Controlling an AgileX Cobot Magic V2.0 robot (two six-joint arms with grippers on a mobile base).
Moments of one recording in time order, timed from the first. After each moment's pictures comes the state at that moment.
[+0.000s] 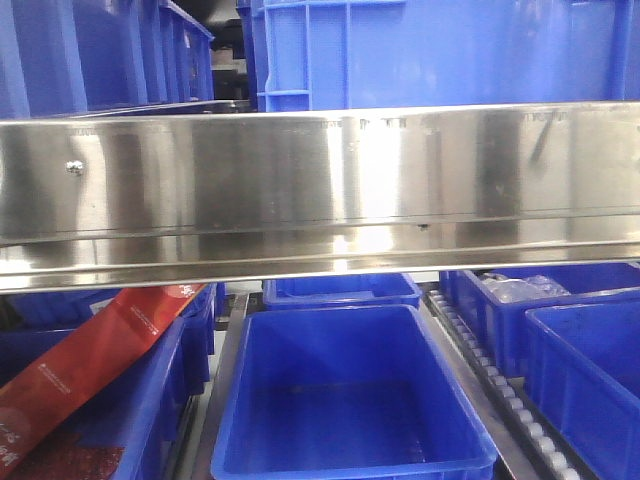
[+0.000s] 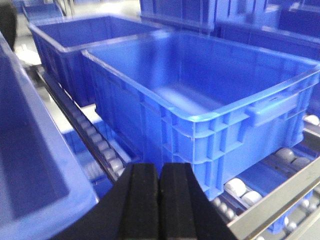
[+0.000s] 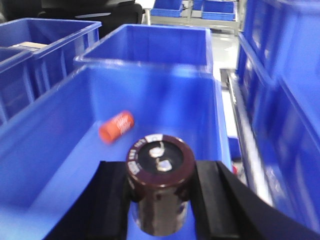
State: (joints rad) left arm -0.32 0.77 -1.10 -0.21 0.65 0.18; right arm 0.15 1.21 -1.53 0.29 0.70 -0.25
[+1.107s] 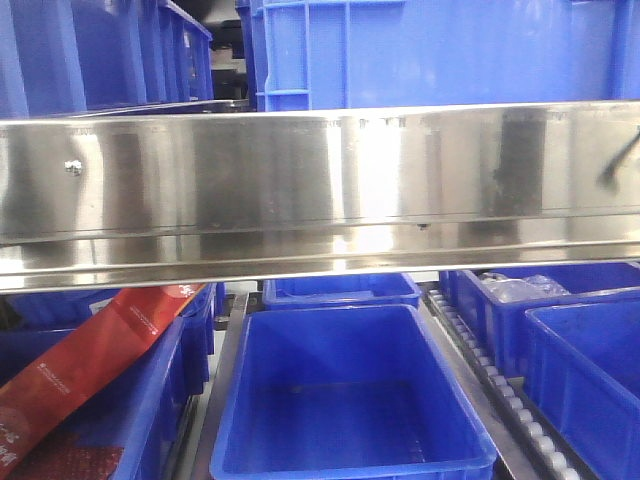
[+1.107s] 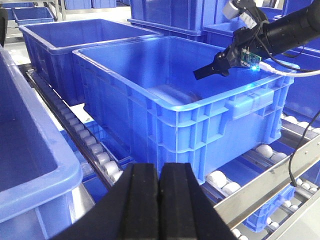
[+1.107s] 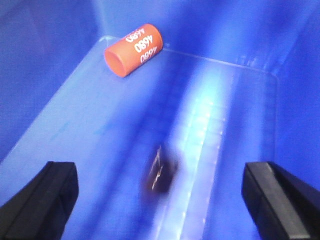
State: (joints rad) left arm -0.32 0.71 -1.07 -0.26 0.68 0.18; right arm 0.23 1.79 -1.86 0.29 0.84 -0.29
